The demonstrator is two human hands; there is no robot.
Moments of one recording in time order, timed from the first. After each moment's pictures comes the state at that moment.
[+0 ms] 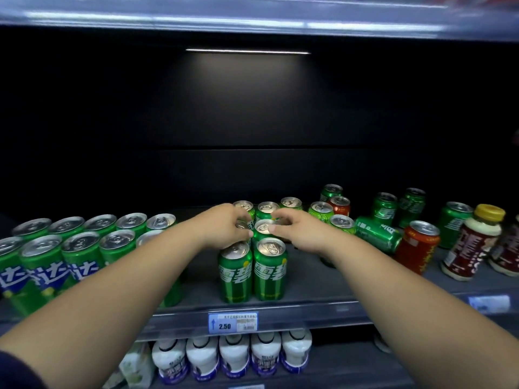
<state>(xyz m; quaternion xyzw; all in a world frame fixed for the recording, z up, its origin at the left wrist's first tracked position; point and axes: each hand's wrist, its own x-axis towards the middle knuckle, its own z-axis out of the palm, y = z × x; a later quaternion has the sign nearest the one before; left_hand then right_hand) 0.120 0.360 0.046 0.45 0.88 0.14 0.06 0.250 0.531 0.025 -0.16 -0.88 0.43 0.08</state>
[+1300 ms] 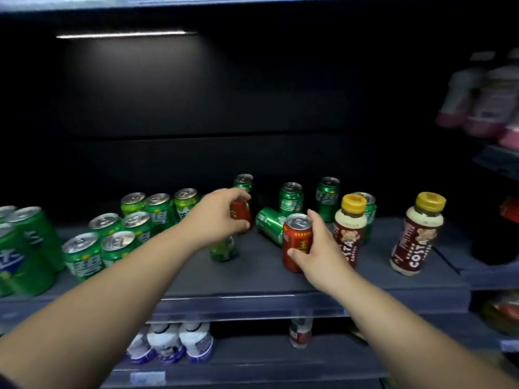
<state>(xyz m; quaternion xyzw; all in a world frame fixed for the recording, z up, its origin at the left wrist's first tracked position) 0.280 0.579 0.034 0.44 0.86 0.25 -0.05 0.456 0.742 -0.023 -0.24 -0.86 0.41 0.18</state>
